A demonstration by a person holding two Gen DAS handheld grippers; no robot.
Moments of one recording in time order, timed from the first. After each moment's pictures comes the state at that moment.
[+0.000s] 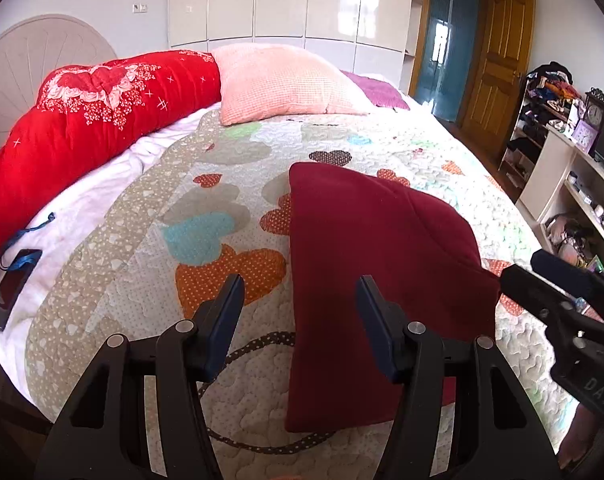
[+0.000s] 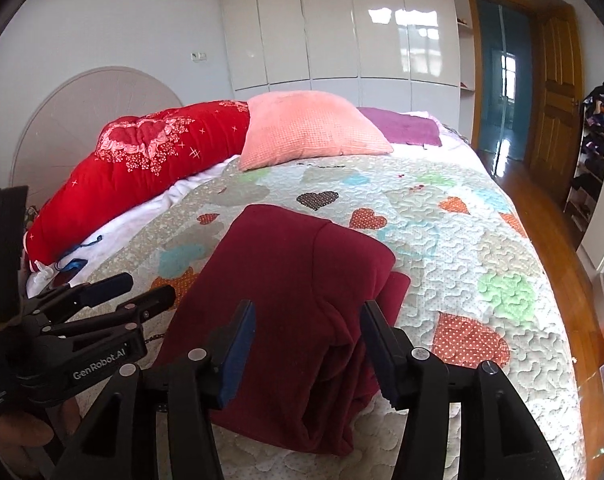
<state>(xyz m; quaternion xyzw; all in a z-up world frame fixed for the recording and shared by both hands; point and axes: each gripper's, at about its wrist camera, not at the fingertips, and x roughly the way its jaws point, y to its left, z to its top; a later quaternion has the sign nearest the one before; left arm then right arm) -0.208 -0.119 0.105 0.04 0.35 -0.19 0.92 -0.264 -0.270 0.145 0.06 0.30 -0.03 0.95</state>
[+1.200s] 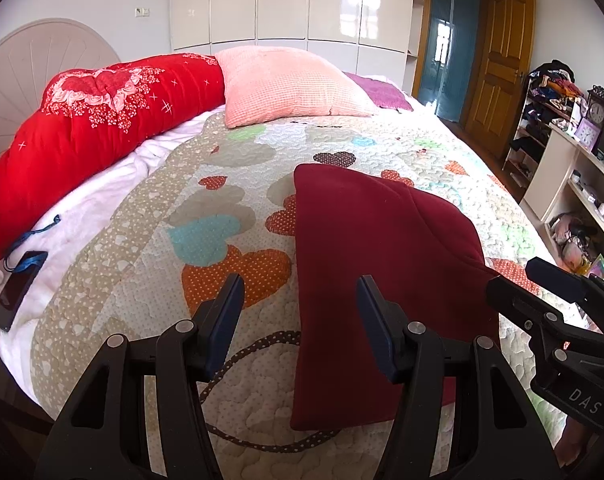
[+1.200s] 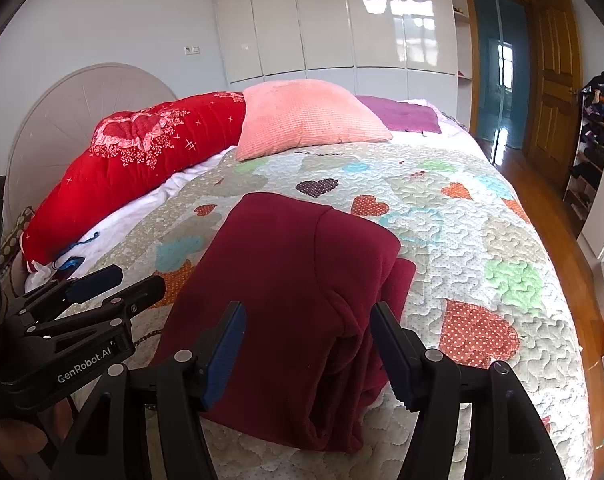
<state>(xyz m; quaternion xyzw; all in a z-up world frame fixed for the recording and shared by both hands) -0.210 -0.118 0.105 0.05 0.34 -0.18 0.92 -0.255 -0.266 0.138 0.07 0.32 -0.03 0.94</state>
